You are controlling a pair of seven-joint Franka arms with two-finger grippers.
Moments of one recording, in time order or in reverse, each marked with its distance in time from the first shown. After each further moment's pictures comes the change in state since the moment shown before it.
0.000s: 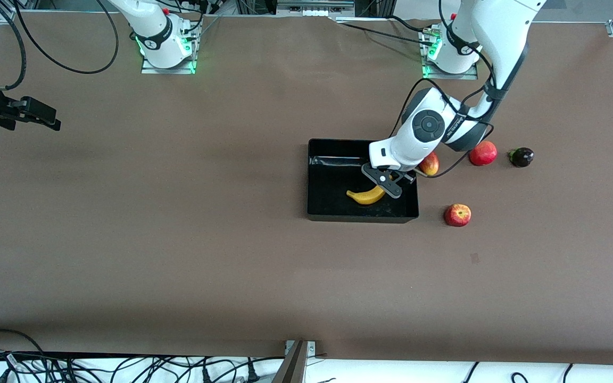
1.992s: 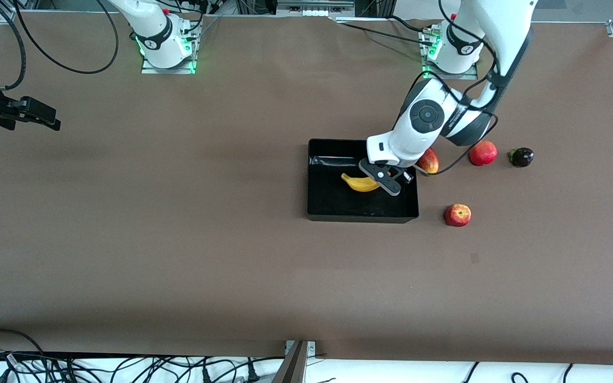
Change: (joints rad) left arm -0.022 -0.125 0.028 0.040 0.004 -0.142 0.001; right arm 0.000 0.000 -0.001 0.000 0.000 -0.001 0.000
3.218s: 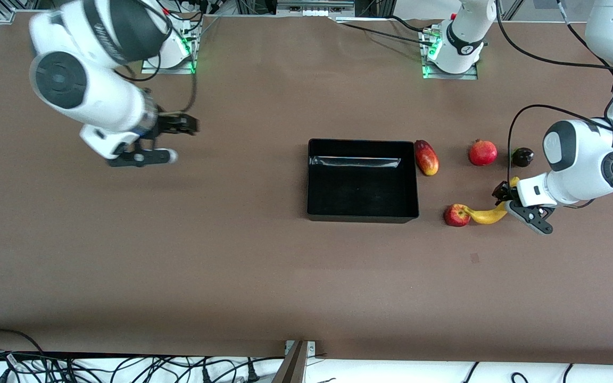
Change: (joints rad) left arm 0.594 0.151 0.035 0.114 -0.039 -0.060 0.573; right arm 0.408 0.203 0.036 0.006 0.163 0.073 0.388
